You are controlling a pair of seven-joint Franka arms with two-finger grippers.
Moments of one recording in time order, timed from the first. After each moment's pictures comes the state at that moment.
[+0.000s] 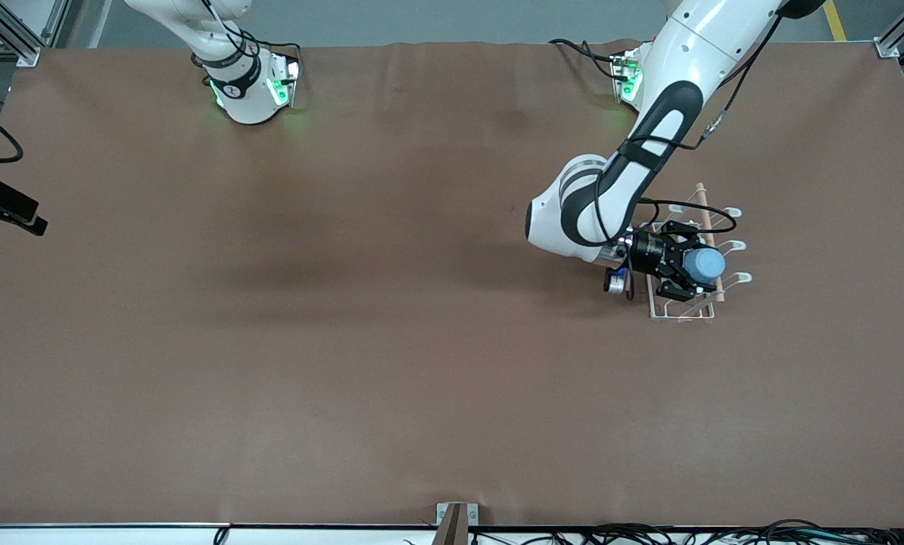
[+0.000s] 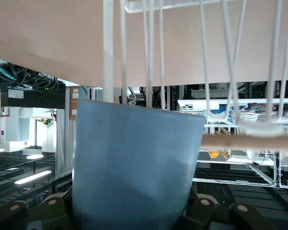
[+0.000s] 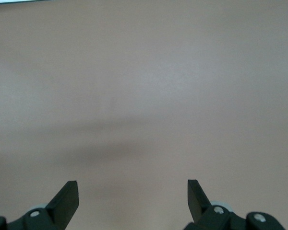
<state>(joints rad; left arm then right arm) -0.27 0.58 -0.37 -1.92 1.31 1.33 0.56 -0.10 0.11 0.02 -1.38 -0.02 1.52 0.01</state>
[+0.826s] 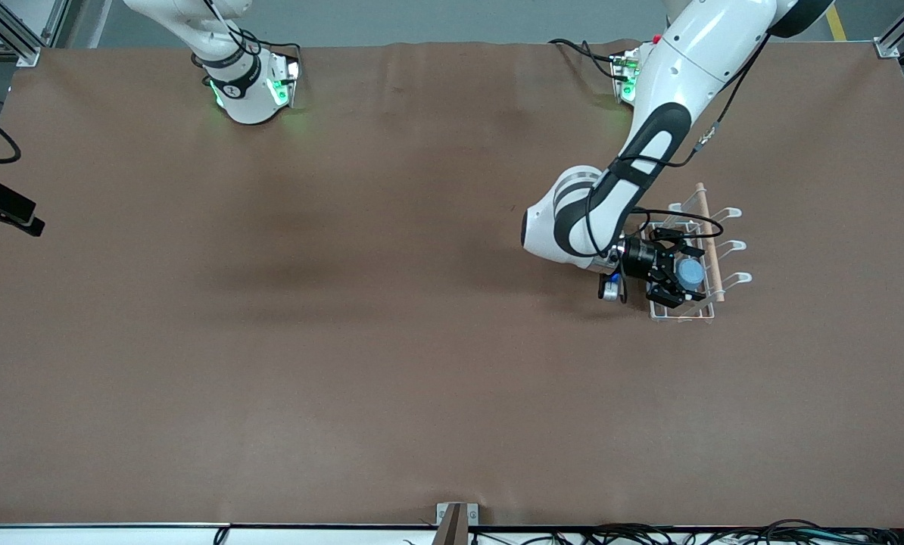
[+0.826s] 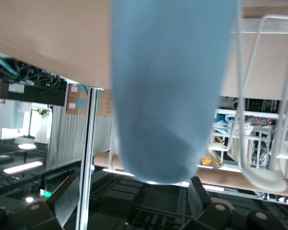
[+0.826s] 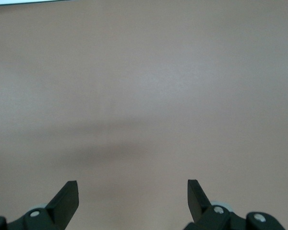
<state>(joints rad) -0.28 0.63 -0.37 -1.87 1.31 1.32 0.42 -0.07 0.11 0.00 -1.38 -0.02 1.53 0.01</state>
